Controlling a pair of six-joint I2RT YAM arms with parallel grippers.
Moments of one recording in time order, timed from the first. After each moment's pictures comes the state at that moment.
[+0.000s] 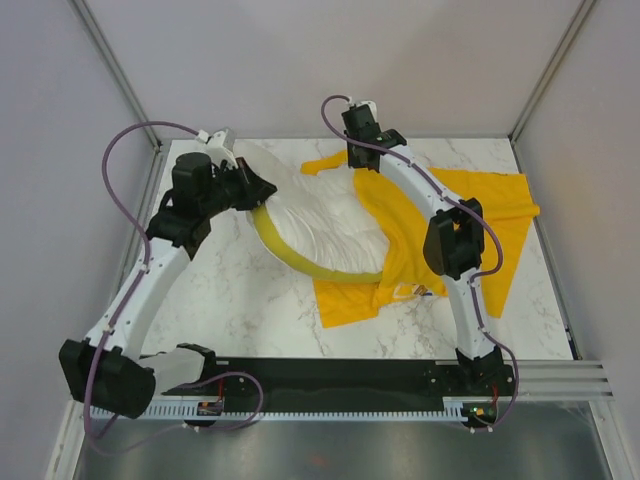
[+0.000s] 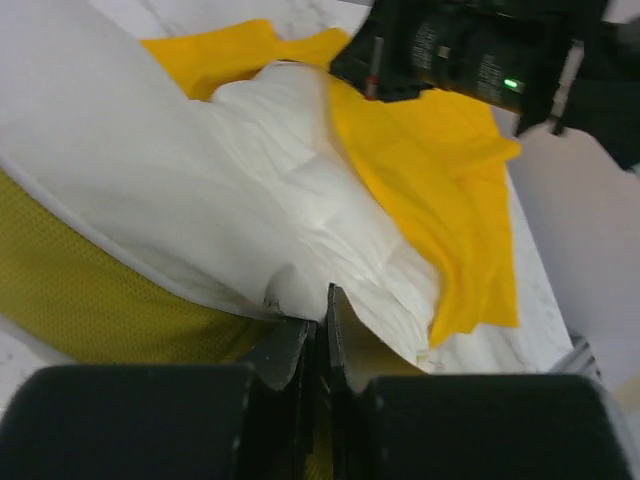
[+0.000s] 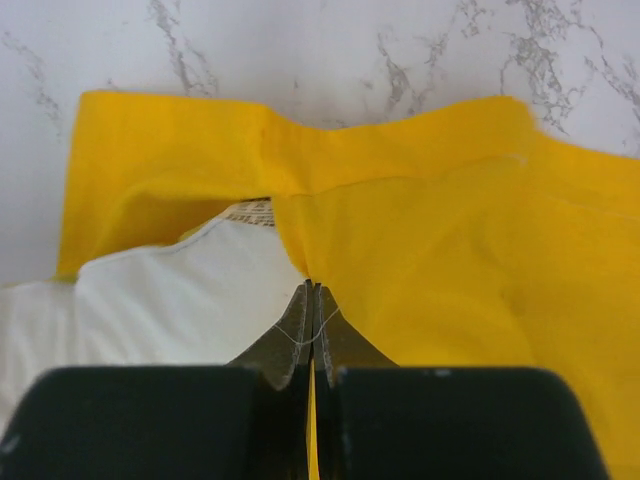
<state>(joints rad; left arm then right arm) -0.26 1.21 1.14 -0.30 0.34 -0.46 0.49 2.30 2.23 -0.70 0.34 0.29</state>
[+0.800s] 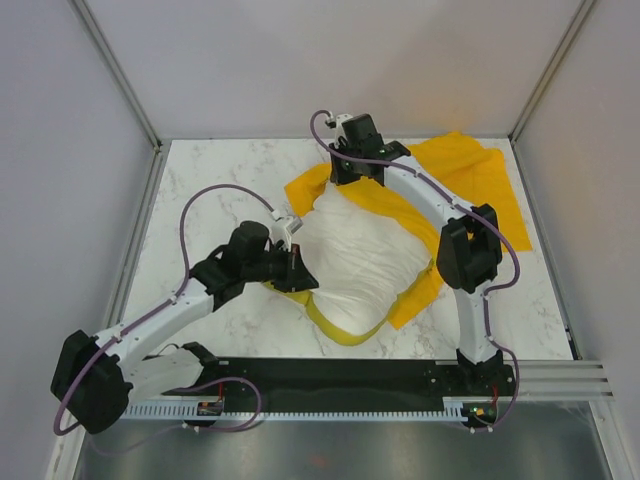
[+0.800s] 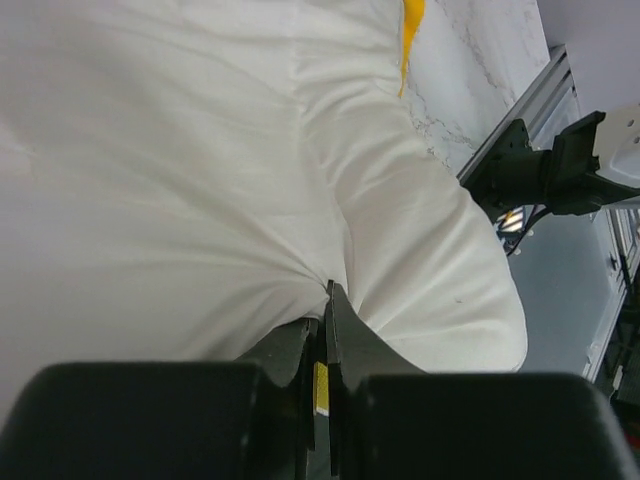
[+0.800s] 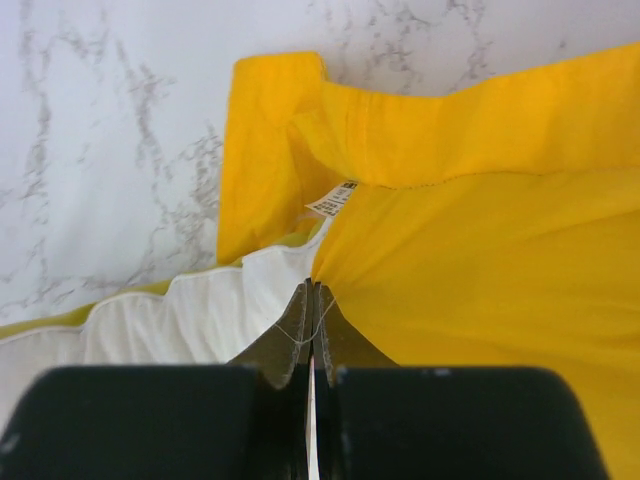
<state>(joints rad) -0.61 1.07 0.69 -0.25 0.49 -0.50 0.51 2.15 1.97 -0.56 -0.10 0.15</state>
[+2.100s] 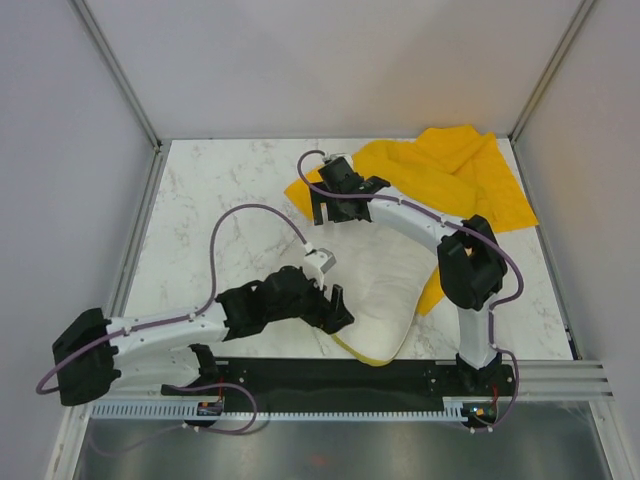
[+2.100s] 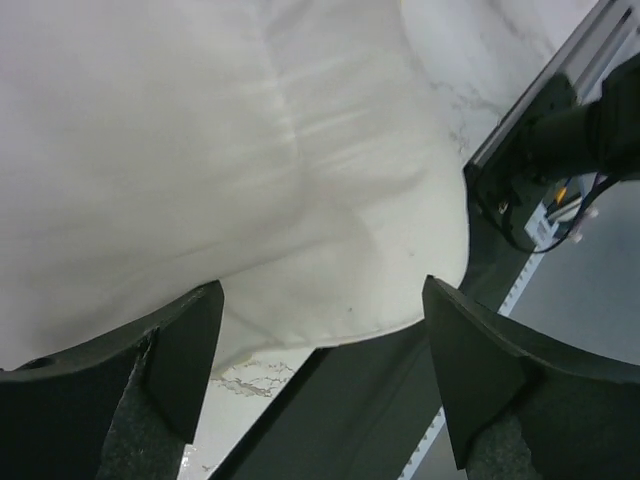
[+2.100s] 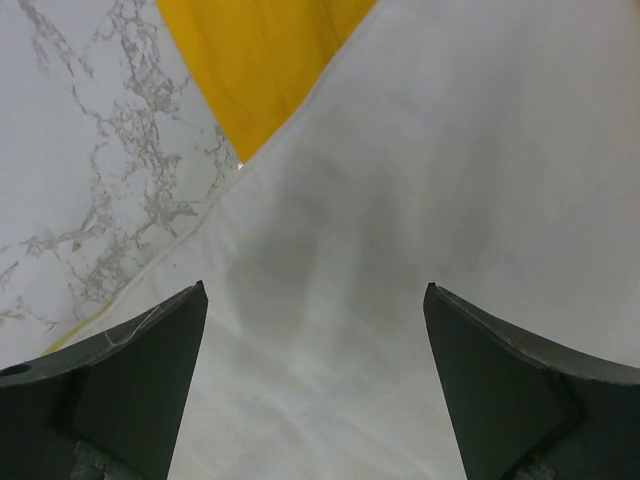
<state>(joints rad) -1.11 1.15 0.59 -0.01 0.05 -0.57 0.68 1.99 1.65 -0.56 0.22 0.42</state>
